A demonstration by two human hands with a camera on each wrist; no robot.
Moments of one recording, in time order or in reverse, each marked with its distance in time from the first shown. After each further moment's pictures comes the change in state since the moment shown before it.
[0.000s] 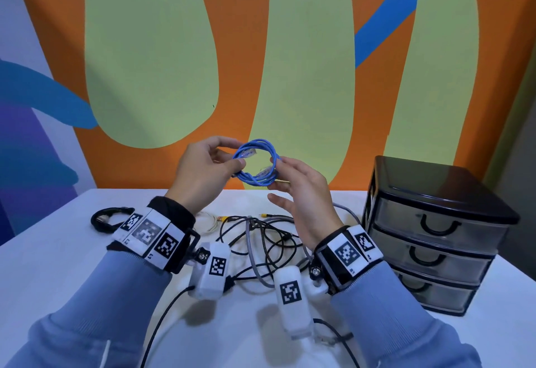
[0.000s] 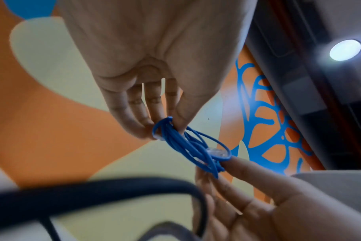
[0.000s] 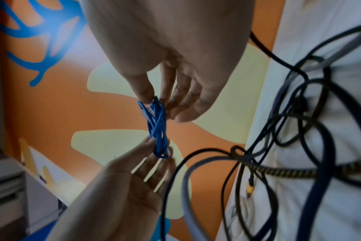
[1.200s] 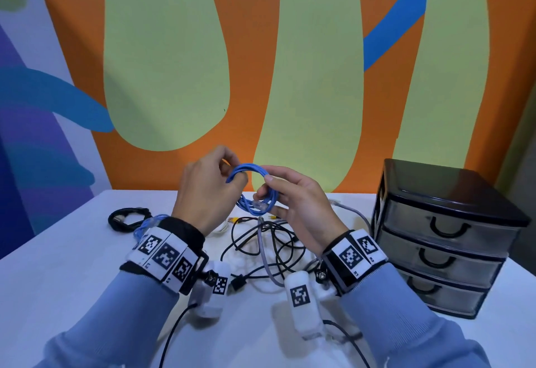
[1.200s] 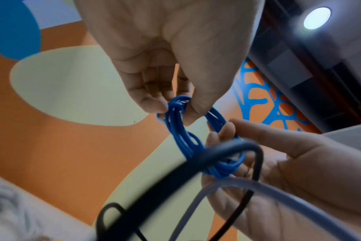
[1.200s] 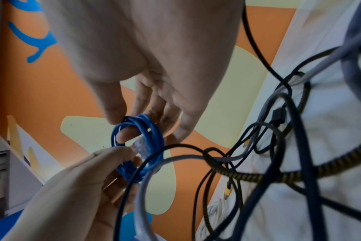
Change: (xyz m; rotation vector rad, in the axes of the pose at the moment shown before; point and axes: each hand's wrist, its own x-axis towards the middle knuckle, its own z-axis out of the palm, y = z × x) left_hand -0.030 -0.003 -0.008 0.444 0.171 0.185; right_hand -0.010 0.004 0.007 0.026 -0.285 0.023
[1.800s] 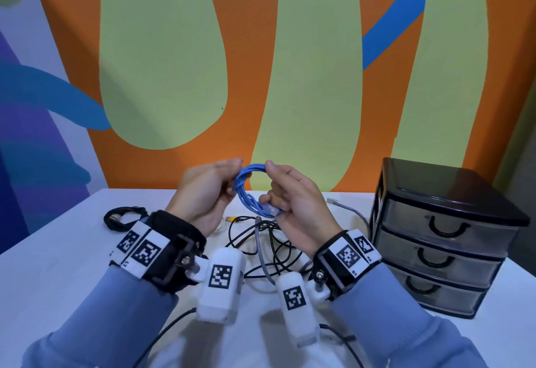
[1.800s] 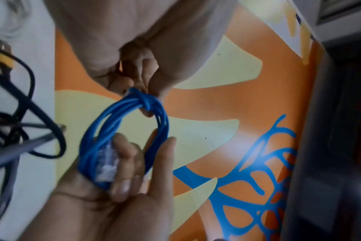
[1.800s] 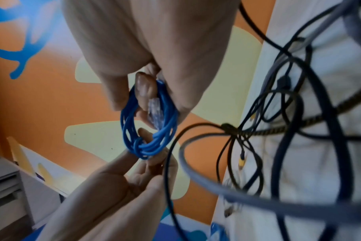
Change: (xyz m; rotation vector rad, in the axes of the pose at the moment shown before) left_hand 0.002 0.014 0.006 -1.030 -0.070 -0.675; right_hand 0.003 0.002 0.013 0.304 0.104 0.027
